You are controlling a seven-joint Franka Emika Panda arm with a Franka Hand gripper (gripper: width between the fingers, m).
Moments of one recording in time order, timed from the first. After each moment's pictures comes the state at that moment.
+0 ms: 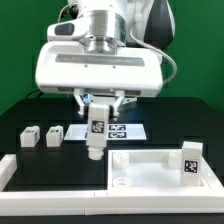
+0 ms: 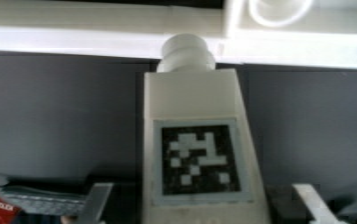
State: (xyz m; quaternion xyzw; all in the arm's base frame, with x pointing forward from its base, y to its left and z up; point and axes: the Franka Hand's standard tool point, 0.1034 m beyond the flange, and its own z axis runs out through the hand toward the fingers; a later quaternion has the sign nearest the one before) arm 0.619 -0.020 0.131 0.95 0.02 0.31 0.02
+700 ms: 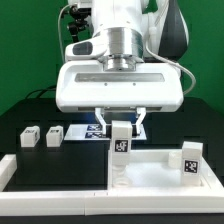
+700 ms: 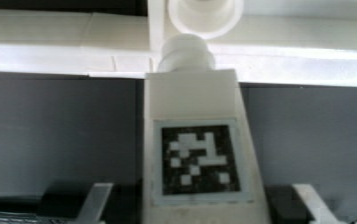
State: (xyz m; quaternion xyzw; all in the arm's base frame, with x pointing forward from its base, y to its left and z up) arm 0.628 0.002 0.111 0.95 0.03 0.31 0.01
